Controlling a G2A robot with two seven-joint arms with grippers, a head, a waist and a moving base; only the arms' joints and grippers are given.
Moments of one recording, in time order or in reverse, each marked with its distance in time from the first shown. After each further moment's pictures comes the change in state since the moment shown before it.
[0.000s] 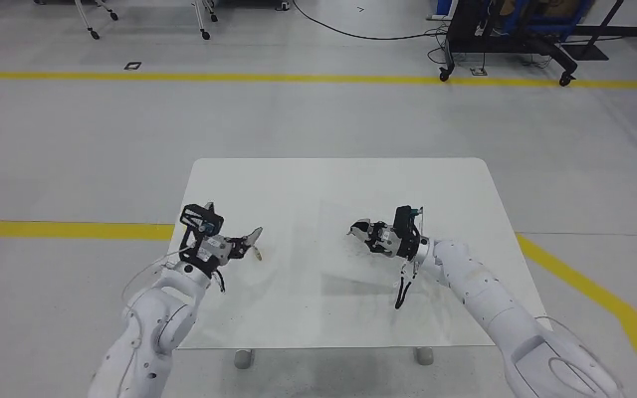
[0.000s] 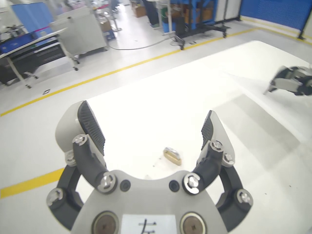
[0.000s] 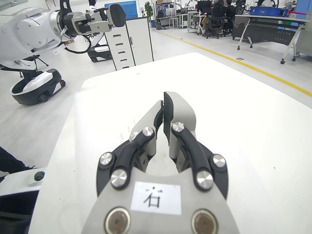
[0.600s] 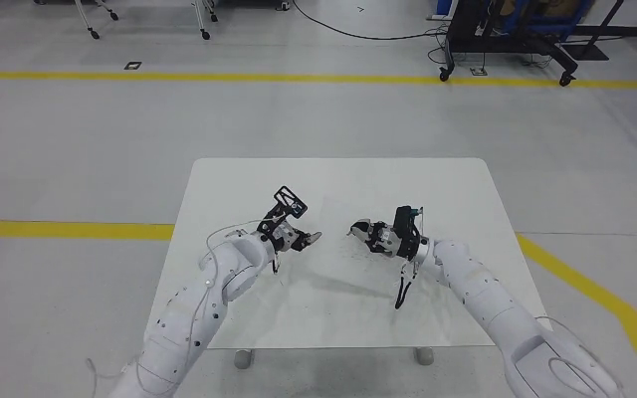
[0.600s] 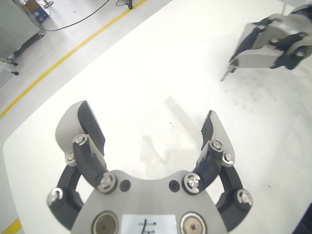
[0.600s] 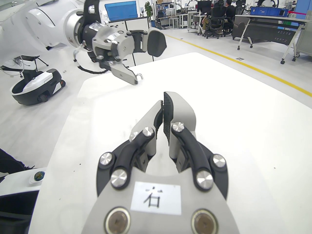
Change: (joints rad) left arm -0.402 -0.083 0.411 0.371 -0.006 0.031 -0.154; right arm 0.000 0.000 0.000 0.000 0.000 0.000 0.000
